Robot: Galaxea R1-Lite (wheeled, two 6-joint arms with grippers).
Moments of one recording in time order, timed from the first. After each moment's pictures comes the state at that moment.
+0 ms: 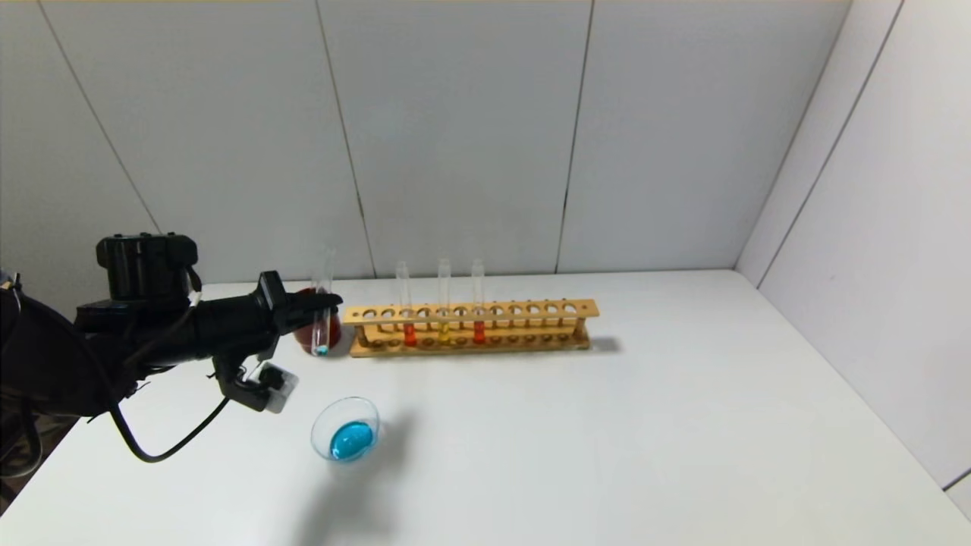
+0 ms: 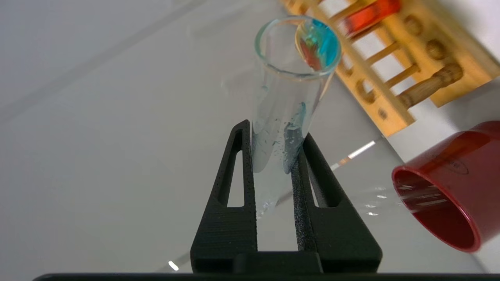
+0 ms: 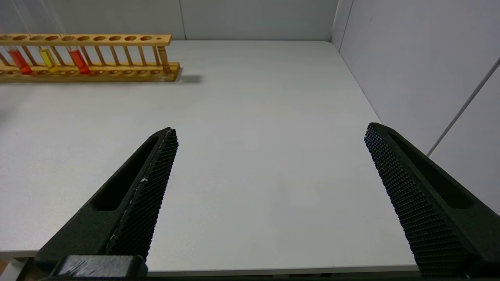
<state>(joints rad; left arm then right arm) 0.01 1.85 -0.76 -0.75 -0.77 2.25 0.00 0.00 0.00 0.01 0.01 -0.01</state>
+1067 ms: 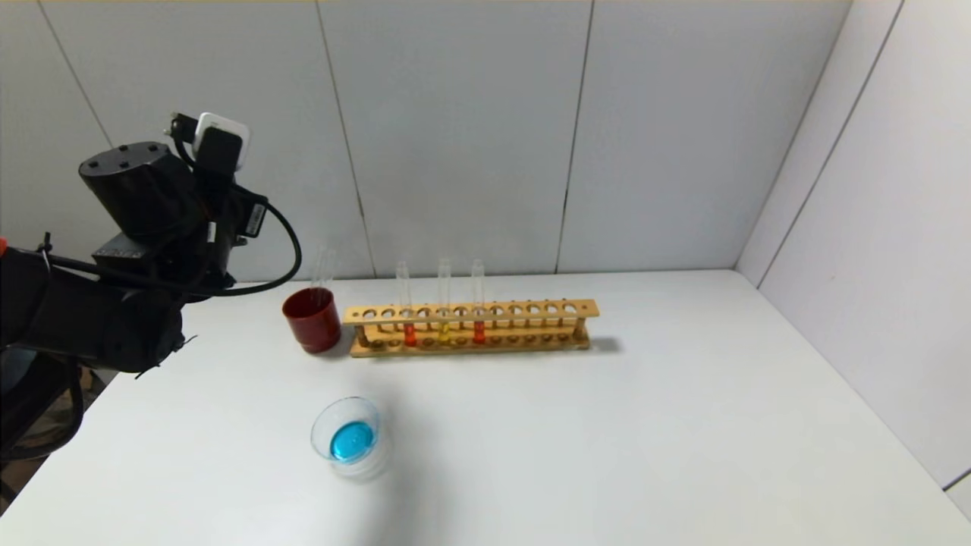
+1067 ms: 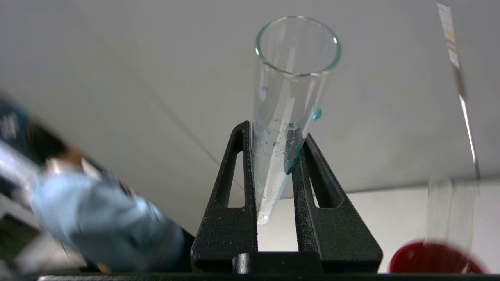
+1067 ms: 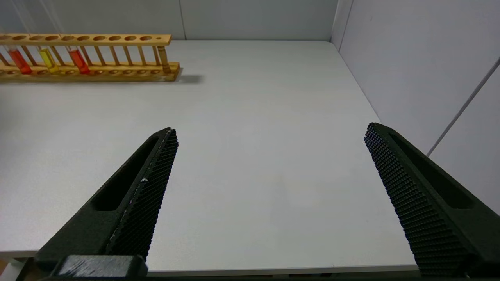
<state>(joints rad) -0.14 1.87 -0.96 -1.13 0.50 0.54 0.00 0.00 0.00 0.01 0.01 -0.01</state>
